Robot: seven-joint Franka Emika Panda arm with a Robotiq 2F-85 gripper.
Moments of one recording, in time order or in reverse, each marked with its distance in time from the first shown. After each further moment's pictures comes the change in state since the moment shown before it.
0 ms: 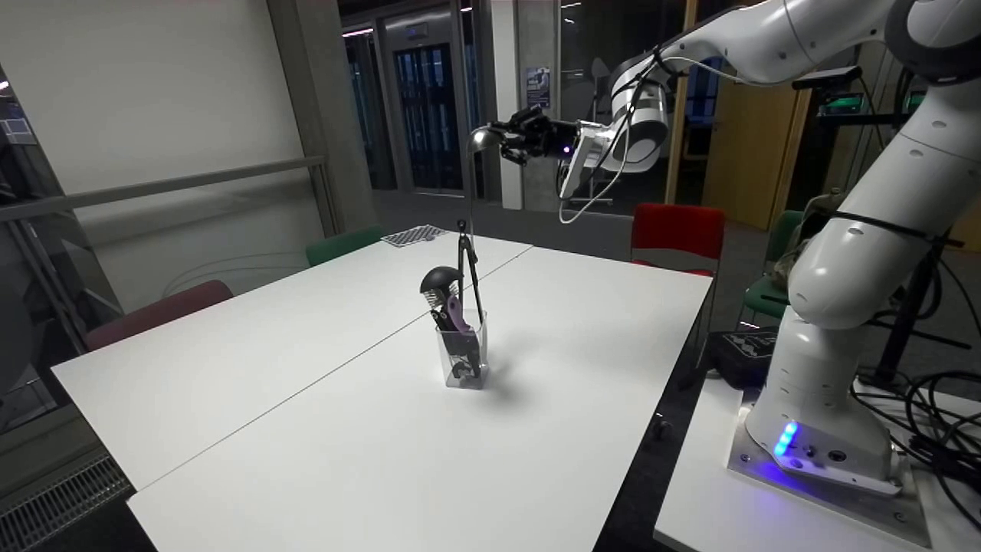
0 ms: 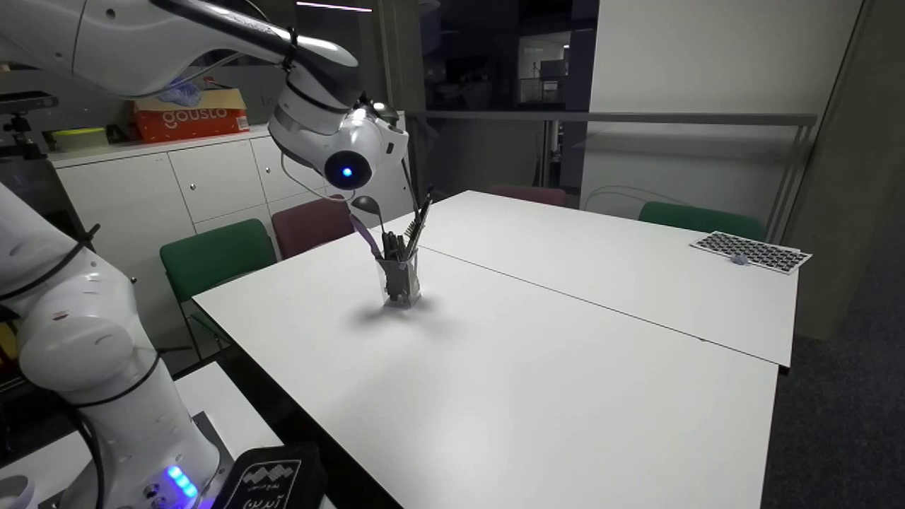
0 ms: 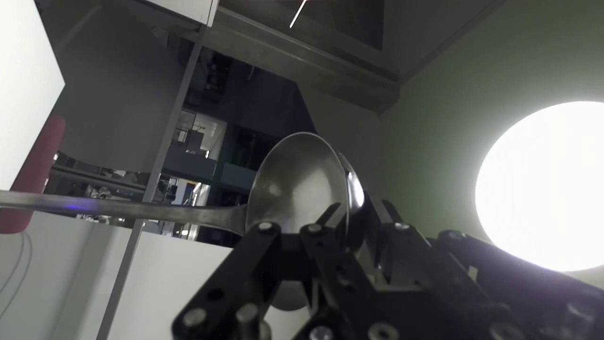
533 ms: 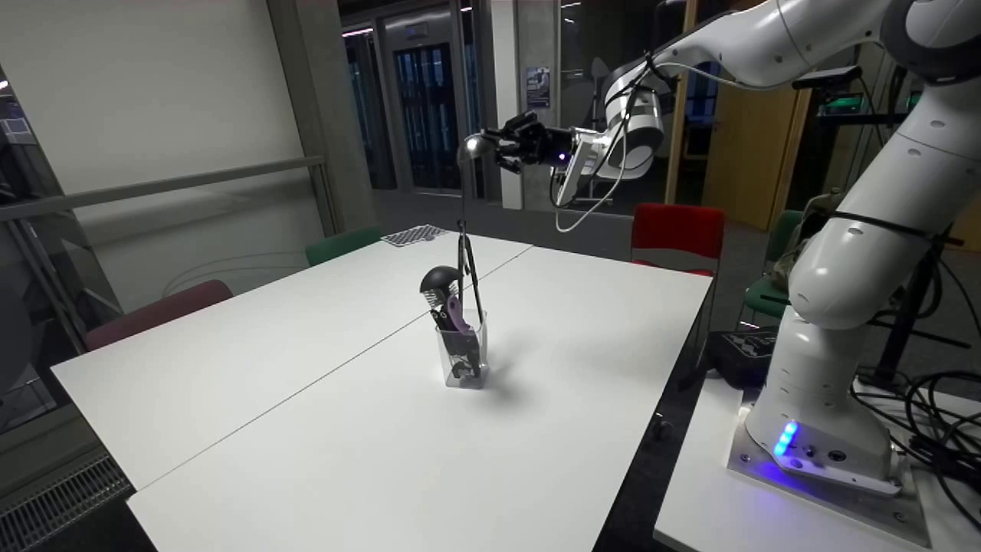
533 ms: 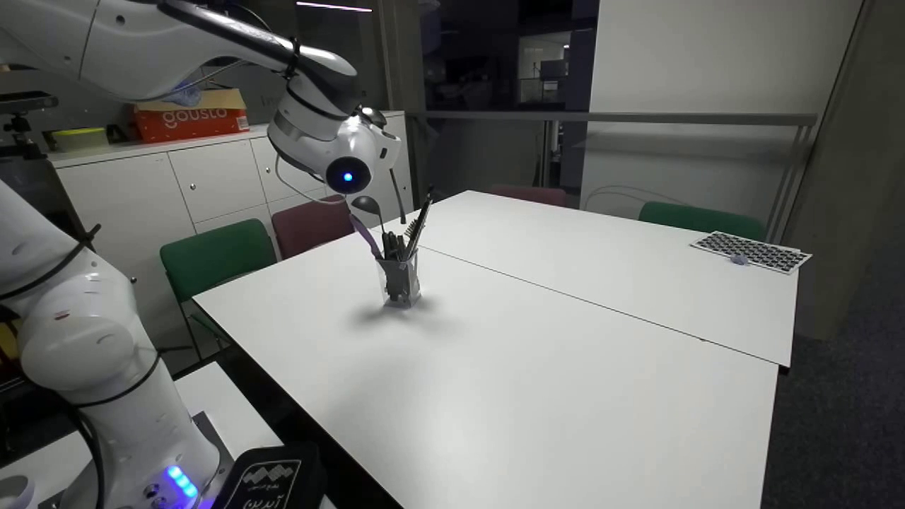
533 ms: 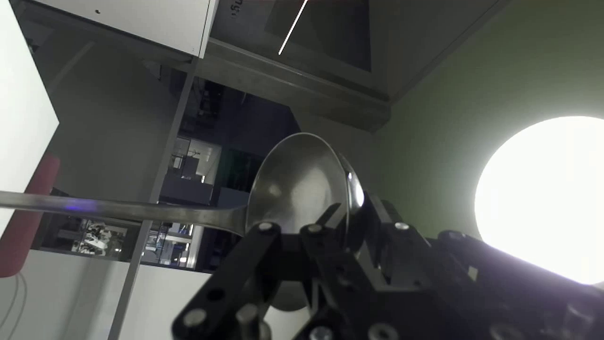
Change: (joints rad) arm 0.011 0.016 0.027 -0.015 0.000 -0.044 0.016
